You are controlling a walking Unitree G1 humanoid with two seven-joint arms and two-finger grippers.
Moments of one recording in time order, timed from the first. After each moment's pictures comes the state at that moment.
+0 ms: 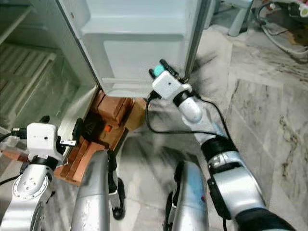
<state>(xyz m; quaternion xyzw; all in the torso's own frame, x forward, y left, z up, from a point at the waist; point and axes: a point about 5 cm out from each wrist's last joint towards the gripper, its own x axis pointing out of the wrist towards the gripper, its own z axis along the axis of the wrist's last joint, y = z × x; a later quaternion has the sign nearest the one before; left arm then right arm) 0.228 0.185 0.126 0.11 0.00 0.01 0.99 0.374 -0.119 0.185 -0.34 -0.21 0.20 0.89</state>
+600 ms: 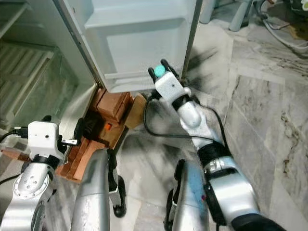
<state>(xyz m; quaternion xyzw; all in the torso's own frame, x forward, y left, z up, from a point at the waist) 0.231 0.179 0.131 0.10 0.00 0.00 1.00 0.359 -0.113 0.166 -0.23 -0.22 0.20 0.93</state>
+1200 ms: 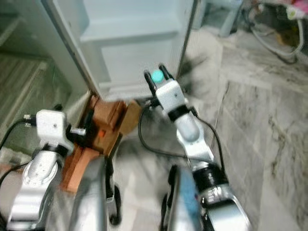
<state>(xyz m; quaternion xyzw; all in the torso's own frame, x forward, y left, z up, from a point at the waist) 0.251 0.165 0.139 0.07 -0.03 -0.03 1.00 0.321 -0.097 0.176 -0.16 -0.25 0.20 0.93</state>
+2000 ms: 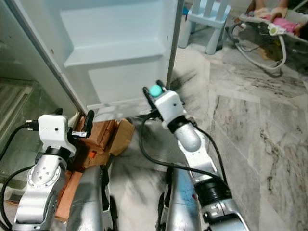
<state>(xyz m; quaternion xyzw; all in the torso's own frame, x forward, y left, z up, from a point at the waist) 0.249 0.159 0.129 0.06 -0.03 -0.02 1.00 0.315 -0.093 0.157 -0.17 -0.18 0.27 0.93</state>
